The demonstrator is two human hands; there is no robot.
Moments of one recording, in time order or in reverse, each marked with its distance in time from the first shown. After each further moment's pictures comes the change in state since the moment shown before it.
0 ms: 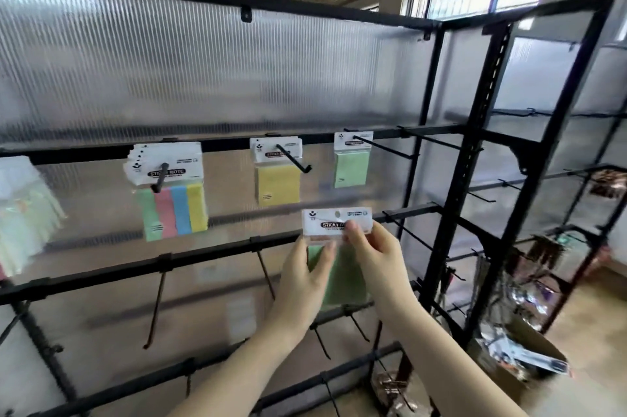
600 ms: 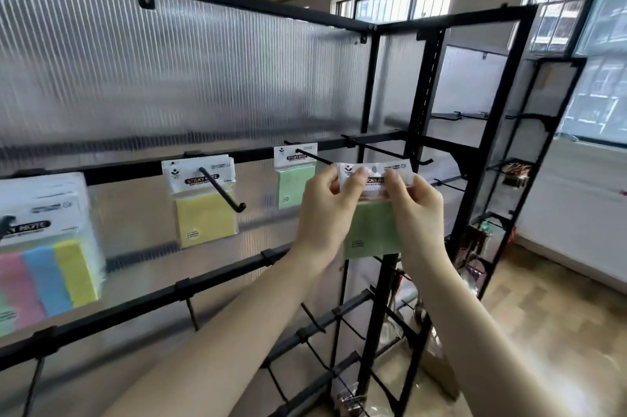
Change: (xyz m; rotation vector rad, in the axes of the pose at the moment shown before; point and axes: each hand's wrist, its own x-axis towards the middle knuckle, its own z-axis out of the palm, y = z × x) left_hand 0.123 0.058 0.088 -0.161 -0.097 0.216; right_hand 0.089 -0.034 -0.077 -0.089 0.452 -0.235
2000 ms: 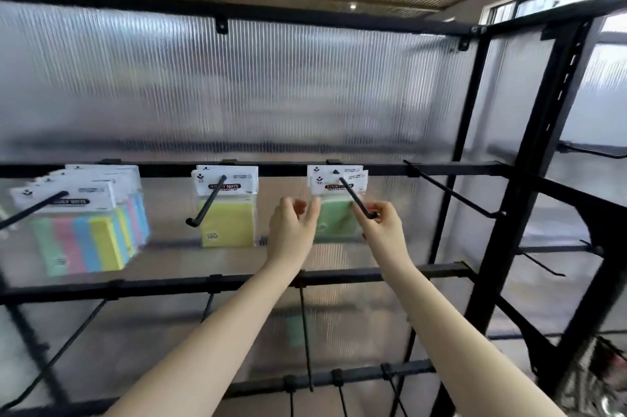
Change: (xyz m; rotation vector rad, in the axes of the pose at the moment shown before) left_hand 0.051 -0.106 -0.026 0.575 0.456 -0.272; right_hand 0.095 0.143 0.075 0.107 -0.540 0.204
